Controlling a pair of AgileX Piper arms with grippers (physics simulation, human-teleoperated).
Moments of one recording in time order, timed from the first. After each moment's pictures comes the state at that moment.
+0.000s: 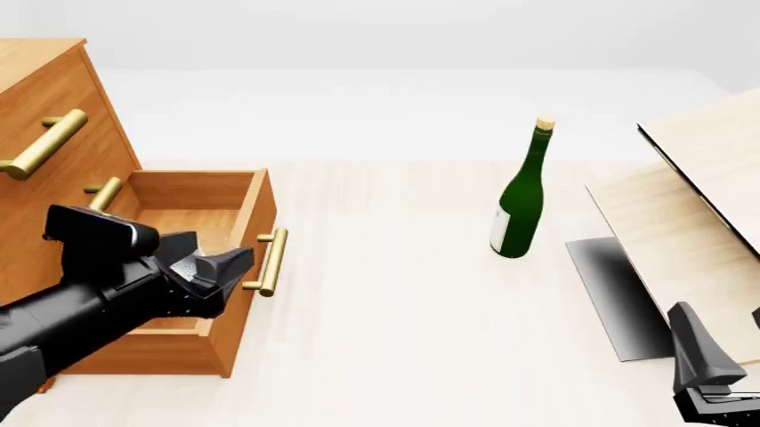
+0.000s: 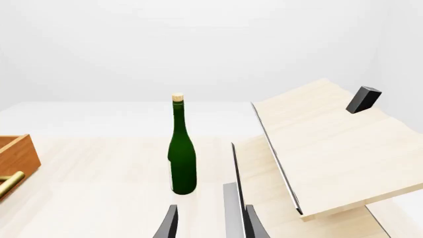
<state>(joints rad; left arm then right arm) -0.46 0.89 -0.44 0.01 -0.11 0.00 0.01 0.00 0.00 0.00</state>
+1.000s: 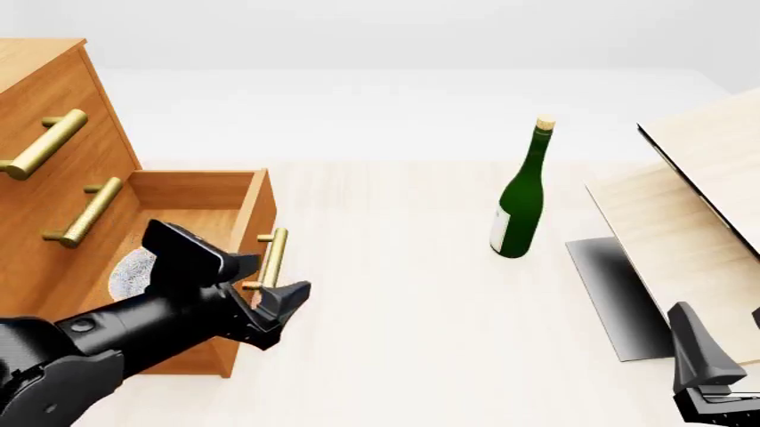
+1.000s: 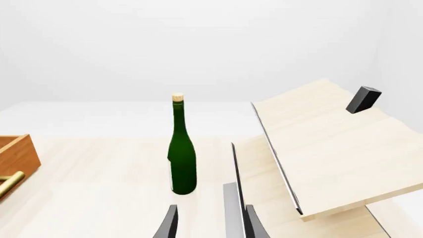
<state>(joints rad) -0.62 1.09 -0.44 -0.11 -0.05 0.00 0.01 0.00 0.00 0.00</state>
